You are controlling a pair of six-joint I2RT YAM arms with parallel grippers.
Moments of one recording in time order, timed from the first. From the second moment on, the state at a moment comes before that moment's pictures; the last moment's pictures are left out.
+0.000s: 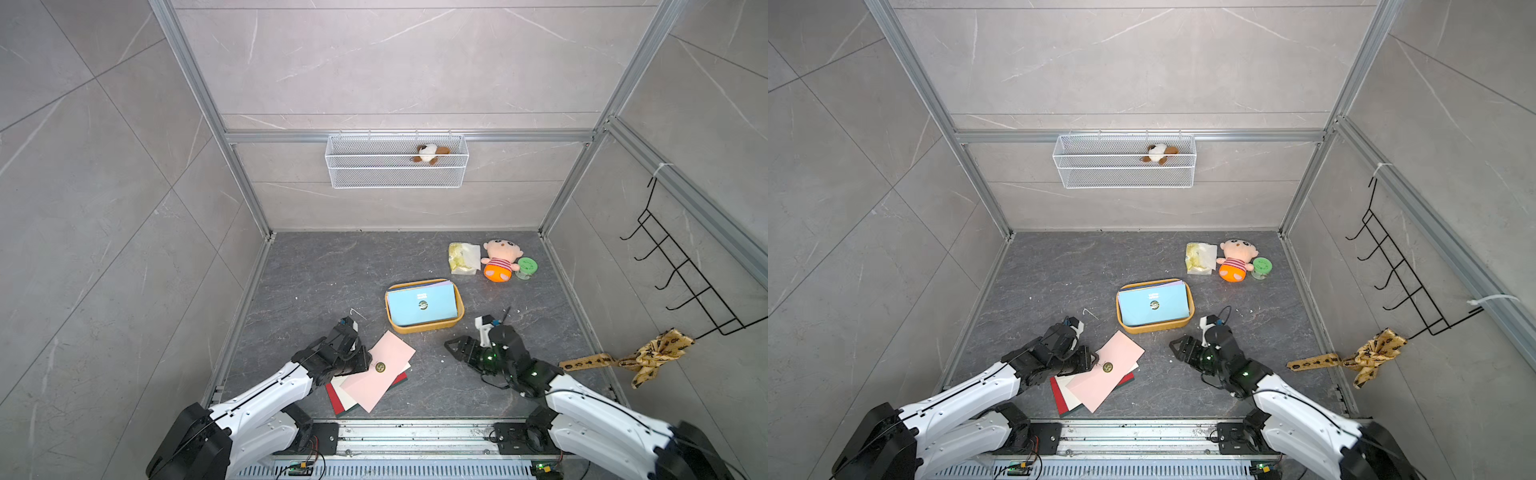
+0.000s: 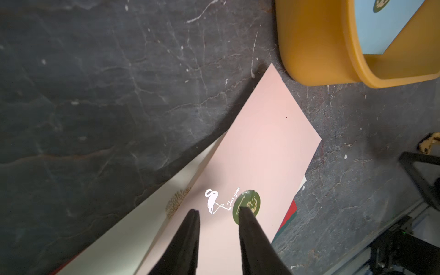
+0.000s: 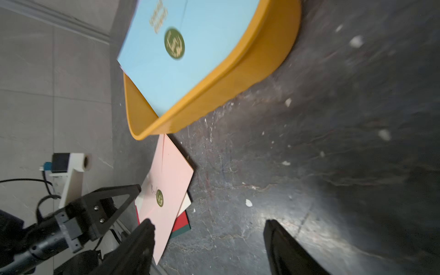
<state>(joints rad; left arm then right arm) -0.66 1.01 0.41 -0.35 0.14 -0.76 0.66 0.97 0.30 0.00 -0.21 1.03</state>
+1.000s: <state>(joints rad) -0.67 1.05 0.30 -0.19 0.20 -0.90 0.93 1.65 0.50 0.58 -0.10 1.17</state>
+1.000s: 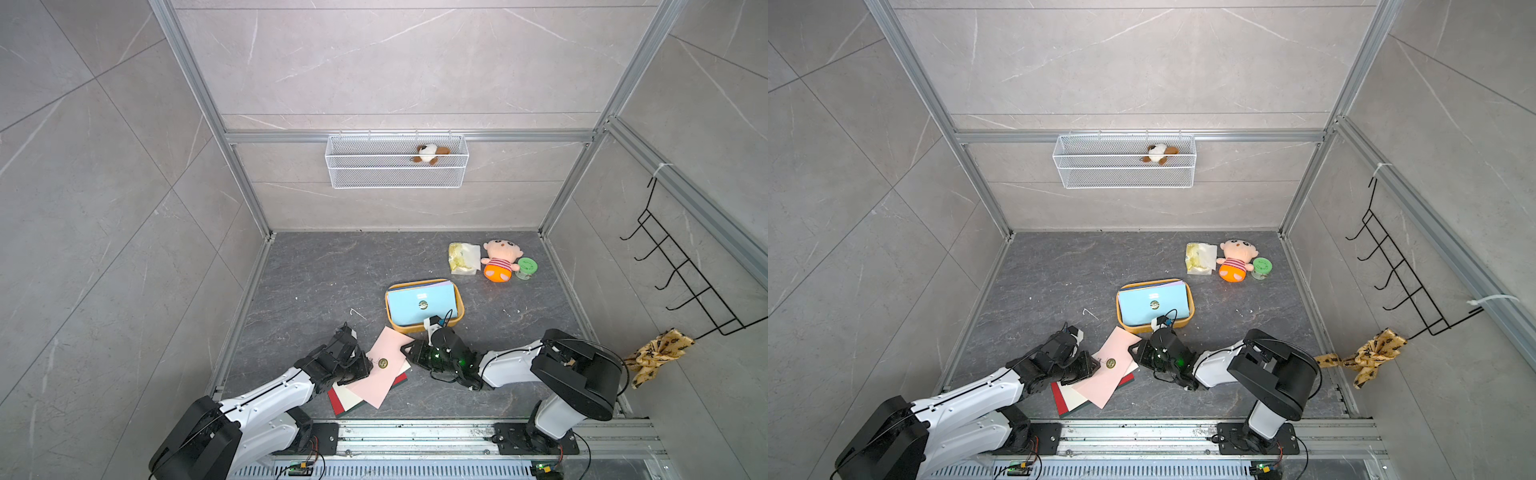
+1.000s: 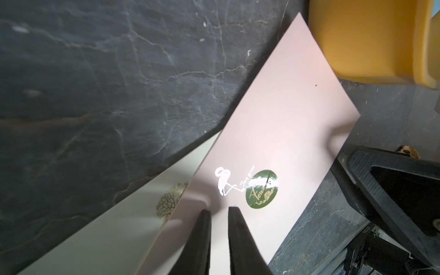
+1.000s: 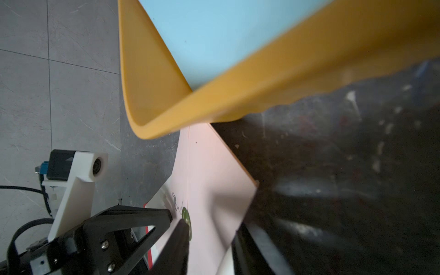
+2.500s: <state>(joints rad) -0.67 0.63 0.54 -0.18 0.31 -0.49 0.73 0.98 0.60 0.31 -0.49 0.72</state>
